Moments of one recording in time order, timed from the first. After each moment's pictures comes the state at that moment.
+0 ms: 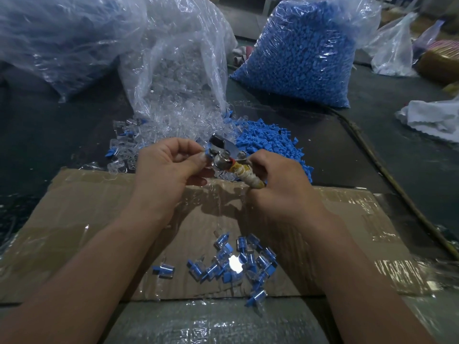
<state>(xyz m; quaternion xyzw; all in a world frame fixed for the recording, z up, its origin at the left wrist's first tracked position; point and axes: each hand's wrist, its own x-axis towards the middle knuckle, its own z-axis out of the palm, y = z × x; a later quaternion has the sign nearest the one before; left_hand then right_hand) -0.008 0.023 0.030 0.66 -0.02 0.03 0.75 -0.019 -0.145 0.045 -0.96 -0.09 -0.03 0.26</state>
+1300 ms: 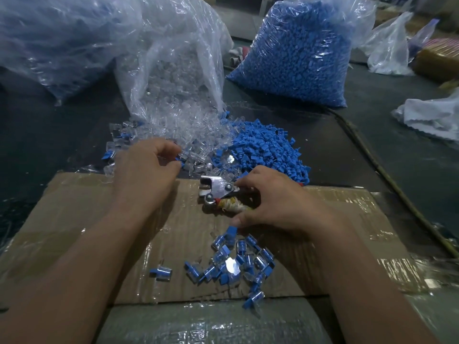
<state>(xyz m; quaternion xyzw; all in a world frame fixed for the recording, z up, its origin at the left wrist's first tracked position) 0.012 0.045 0.014 0.89 0.01 0.15 0.44 -0.015 -0.154 0.040 -0.97 -0.13 0.14 0.16</state>
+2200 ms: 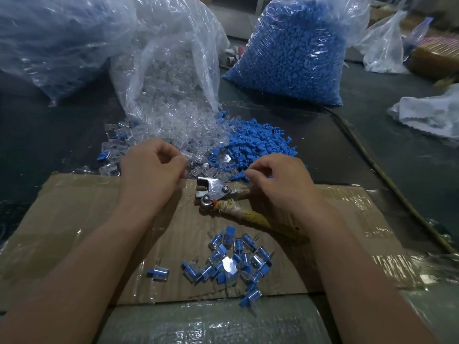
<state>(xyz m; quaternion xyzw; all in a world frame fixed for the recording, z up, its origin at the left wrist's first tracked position) 0.009 0.032 0.016 0.81 0.06 0.11 0.57 -0.003 -0.164 0.033 -0.97 -0.04 -0.03 0.23</state>
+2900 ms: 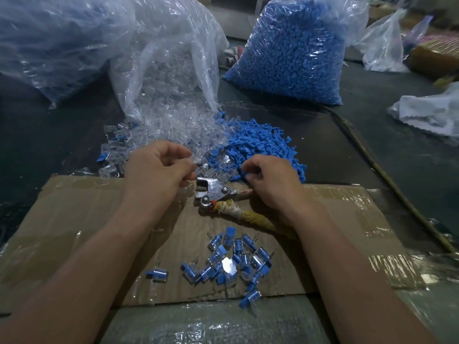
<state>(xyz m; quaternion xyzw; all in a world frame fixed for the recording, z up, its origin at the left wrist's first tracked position) -0.004 0.028 0.027 0.77 0.02 0.06 0.64 0.008 -0.156 0.023 -0.98 -0.01 -0.01 0.20</state>
